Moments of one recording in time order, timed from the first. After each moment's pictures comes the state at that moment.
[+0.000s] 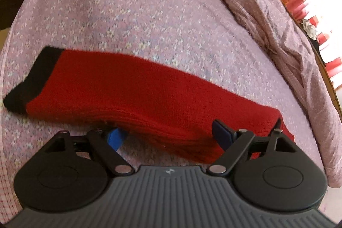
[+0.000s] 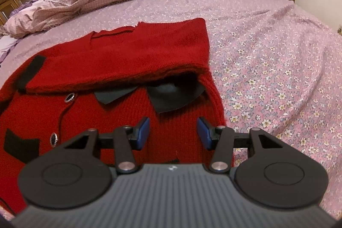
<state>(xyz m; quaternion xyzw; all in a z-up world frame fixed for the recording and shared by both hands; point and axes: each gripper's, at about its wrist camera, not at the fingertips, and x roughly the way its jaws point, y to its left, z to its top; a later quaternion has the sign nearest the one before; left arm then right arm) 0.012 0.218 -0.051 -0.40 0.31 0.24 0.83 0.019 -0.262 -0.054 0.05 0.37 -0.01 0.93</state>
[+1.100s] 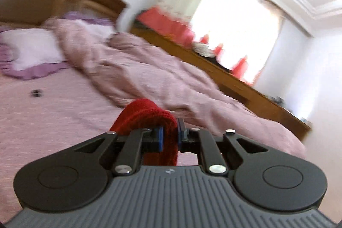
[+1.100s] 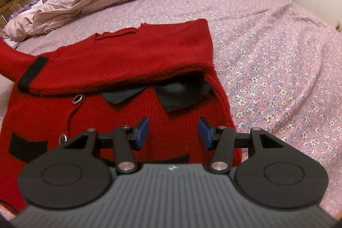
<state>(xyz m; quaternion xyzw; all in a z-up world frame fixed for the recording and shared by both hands) 0.091 0.189 0.127 -0.23 0.11 0.00 0.97 0.012 -0.253 -0.047 0.06 0.37 -0.02 0.93</state>
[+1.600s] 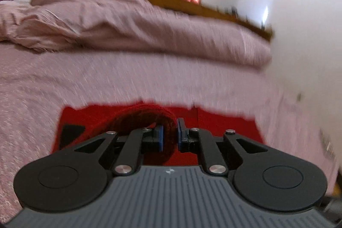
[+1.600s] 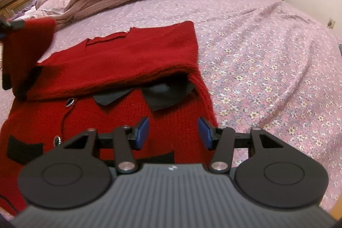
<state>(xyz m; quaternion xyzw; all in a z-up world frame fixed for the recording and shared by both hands) 0.124 -0.007 0.040 -0.07 0.28 -0.16 0.94 0.003 -0.266 -0.047 0.08 0.37 -0.04 0.93</state>
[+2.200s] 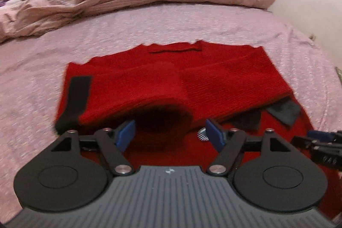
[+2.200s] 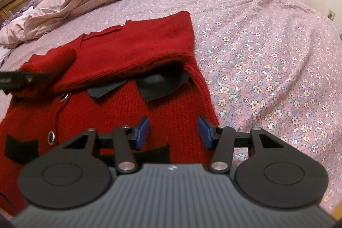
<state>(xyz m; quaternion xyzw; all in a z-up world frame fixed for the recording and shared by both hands) 0.096 -0.011 0.000 0.03 0.38 -0.13 0.92 0.004 -0.270 -0.057 0.09 0.37 -0.04 0.92</state>
